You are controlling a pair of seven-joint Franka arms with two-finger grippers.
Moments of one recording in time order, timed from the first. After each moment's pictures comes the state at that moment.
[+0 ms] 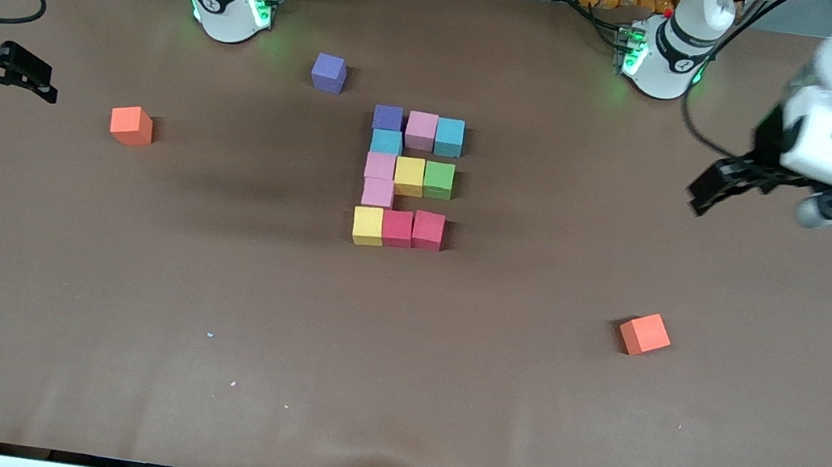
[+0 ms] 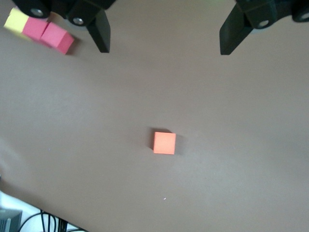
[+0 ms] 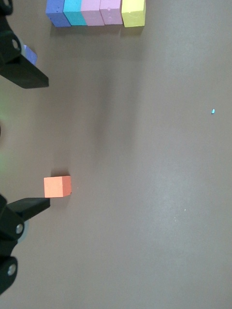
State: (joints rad) left arm -0.16 0.01 -0.11 -1.51 0.05 1.58 -0.65; right arm -0.11 -0.02 0.05 -1.65 0.03 1.53 -0.21
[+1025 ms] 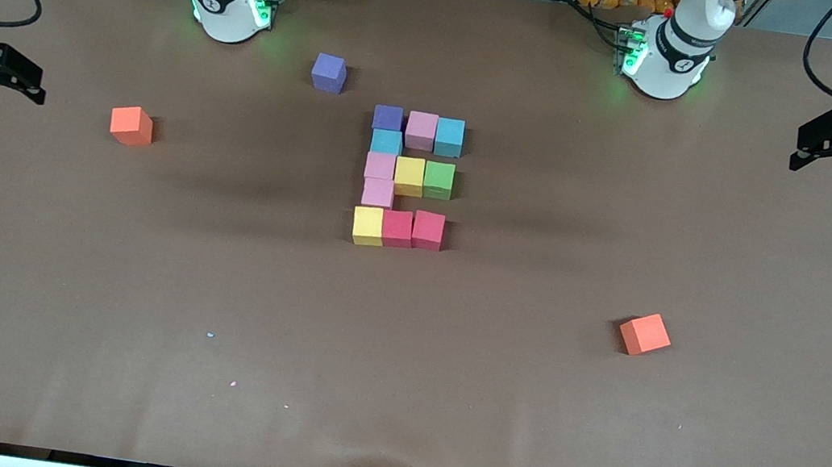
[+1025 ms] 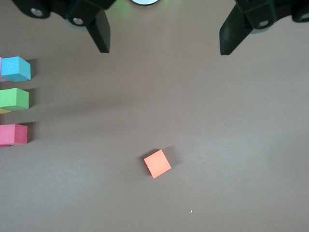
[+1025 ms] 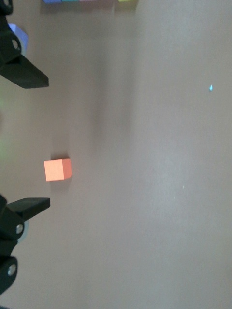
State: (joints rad) left arm -0.10 -0.07 0.02 -1.57 -0.02 1.49 0.05; right arm -0.11 -0.02 0.05 -1.64 -0.07 1.55 -0.16
